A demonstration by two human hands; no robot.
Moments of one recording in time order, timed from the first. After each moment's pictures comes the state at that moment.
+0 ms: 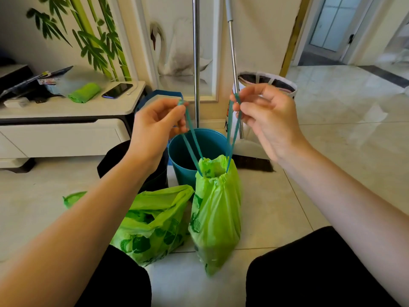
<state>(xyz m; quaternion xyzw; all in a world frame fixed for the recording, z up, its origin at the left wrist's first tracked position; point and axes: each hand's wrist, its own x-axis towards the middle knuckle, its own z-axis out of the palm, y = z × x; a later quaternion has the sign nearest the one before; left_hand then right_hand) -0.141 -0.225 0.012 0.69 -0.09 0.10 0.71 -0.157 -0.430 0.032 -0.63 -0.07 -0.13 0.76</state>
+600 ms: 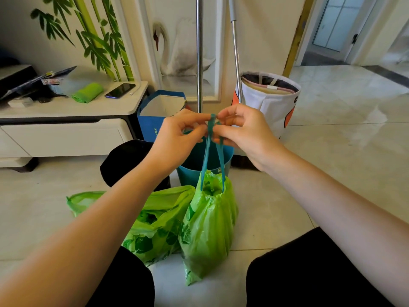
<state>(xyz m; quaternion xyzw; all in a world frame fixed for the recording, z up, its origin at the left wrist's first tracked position) -0.148 -0.244 0.007 0.80 -0.18 0.12 0.56 -0.157 -0.400 0.023 -0.74 -0.04 -0.03 0.67</state>
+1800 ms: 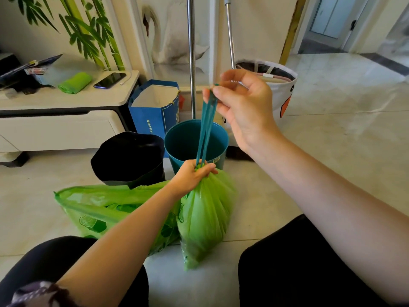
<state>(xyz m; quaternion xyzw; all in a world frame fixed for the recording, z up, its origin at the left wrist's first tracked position) -0.127 -0.265 -0.128 0.83 -0.14 -0.09 0.54 -0.145 -0.396 0.030 -0.53 -0.08 -0.11 0.84</state>
